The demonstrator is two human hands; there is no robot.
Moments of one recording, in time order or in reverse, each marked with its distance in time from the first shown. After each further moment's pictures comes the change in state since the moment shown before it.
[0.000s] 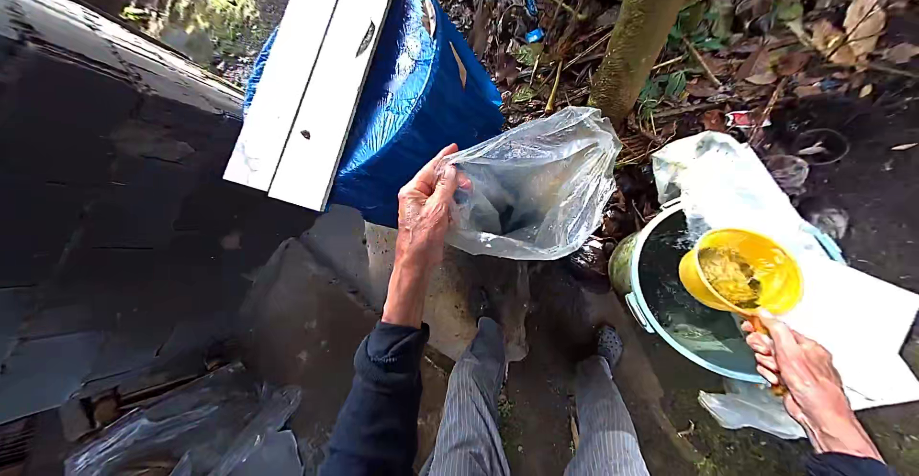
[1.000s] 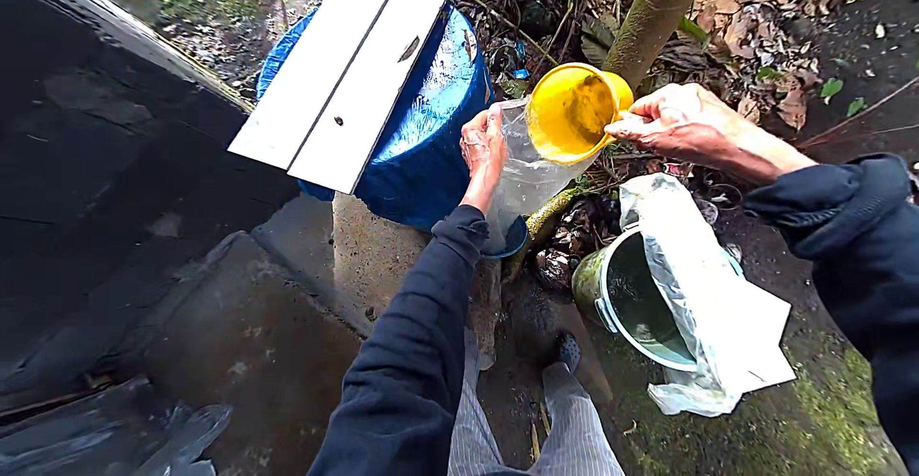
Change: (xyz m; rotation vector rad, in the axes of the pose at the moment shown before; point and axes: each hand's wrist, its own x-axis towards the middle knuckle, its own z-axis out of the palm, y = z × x) left_hand 0.107 -0.004 0.013 0.112 0.273 0.065; right_hand -0.132 -0.407 0.217 -1.217 -0.253 -1.032
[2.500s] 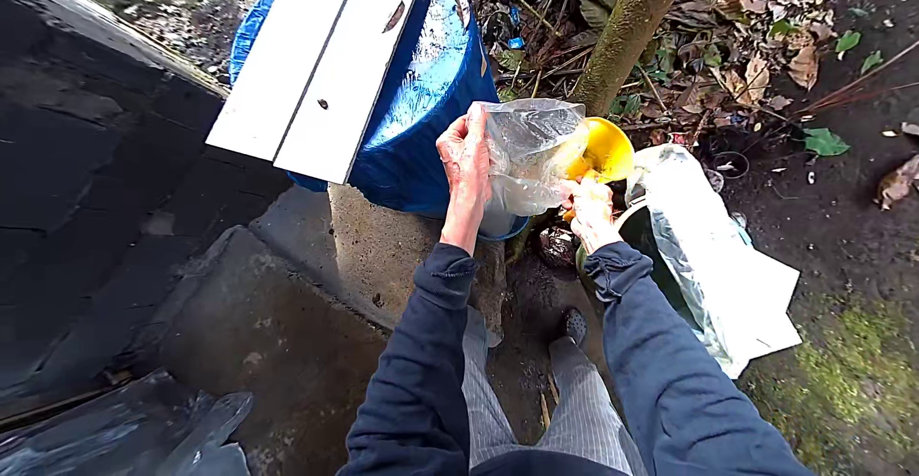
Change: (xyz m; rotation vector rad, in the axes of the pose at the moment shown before) left_hand -0.082 0.024 -0.067 -0.249 -0.106 -0.206; right_hand -0.023 -0.049 0.243 1.394 0.411 0.787
